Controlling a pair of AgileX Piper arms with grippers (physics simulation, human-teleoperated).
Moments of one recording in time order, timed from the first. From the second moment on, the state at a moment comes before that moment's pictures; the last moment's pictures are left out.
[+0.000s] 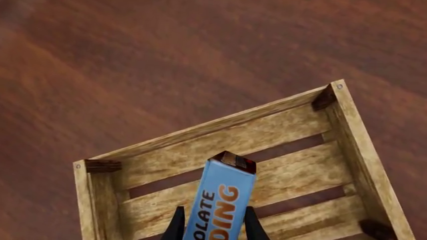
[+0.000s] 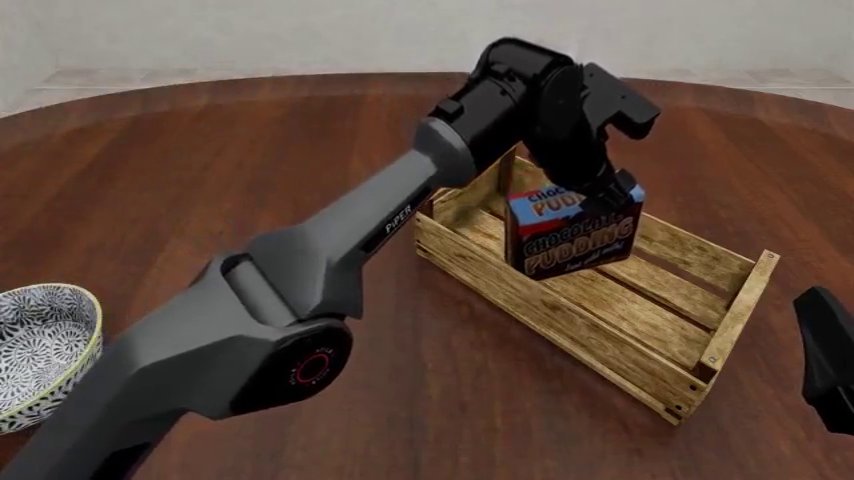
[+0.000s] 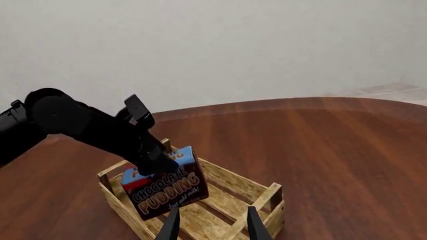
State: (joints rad) left arm -0.87 2.61 -2.83 1.14 0.23; right arm -0.01 0.00 0.00 -0.03 0.16
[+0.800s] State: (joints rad) left arm -0.84 2.64 -2.83 1.14 0.22; right arm 0.00 0.00 0.00 -0.03 0.16
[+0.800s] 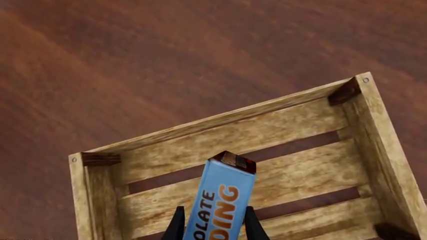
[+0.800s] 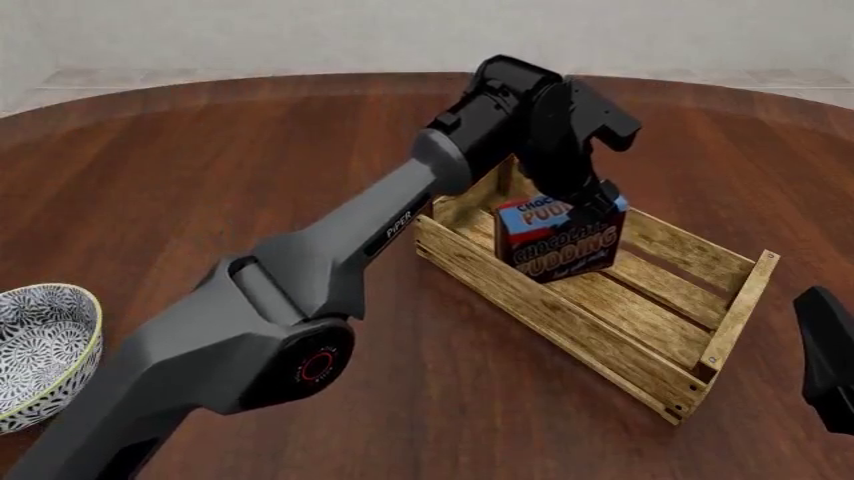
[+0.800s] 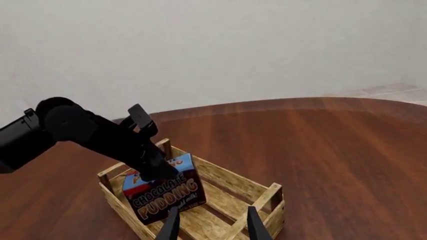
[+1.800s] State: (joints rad) left arm -0.83 2.67 -2.84 1.13 0.20; right arm -0.01 0.00 0.00 -0.03 0.16
